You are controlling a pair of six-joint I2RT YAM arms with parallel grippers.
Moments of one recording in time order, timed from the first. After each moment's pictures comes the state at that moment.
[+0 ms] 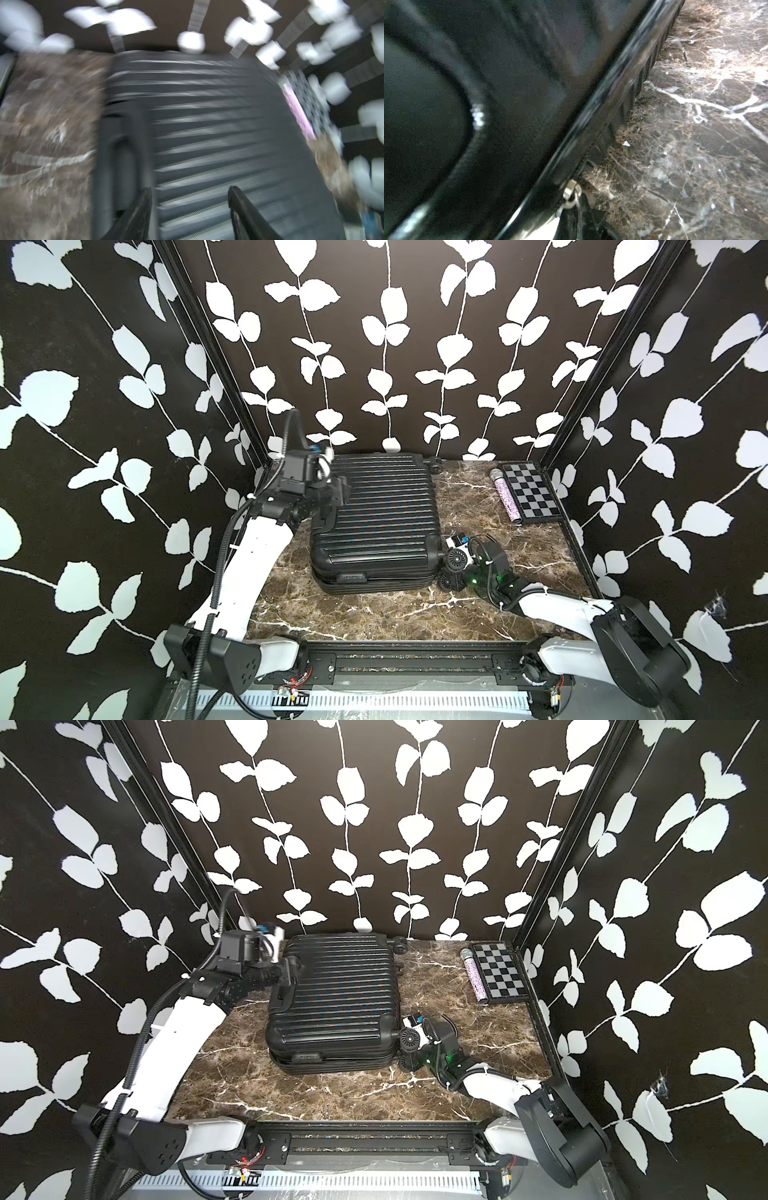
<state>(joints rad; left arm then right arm) -0.35 1.29 1.43 -0.77 0.14 -0.16 0.55 1.26 0.37 0.29 -0.37 0.19</state>
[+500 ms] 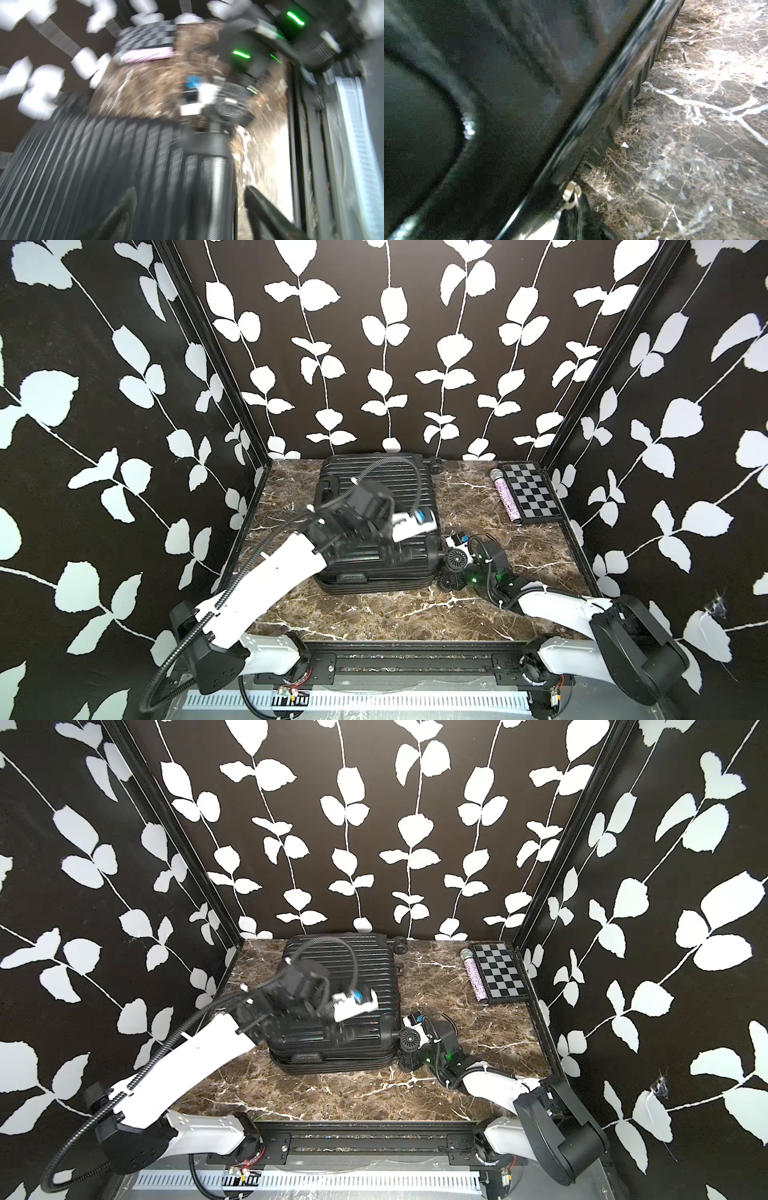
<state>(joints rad) -0.88 1.29 1.35 -0.79 0.30 0.65 0.54 1.26 0.38 0.28 -0.37 0.18</state>
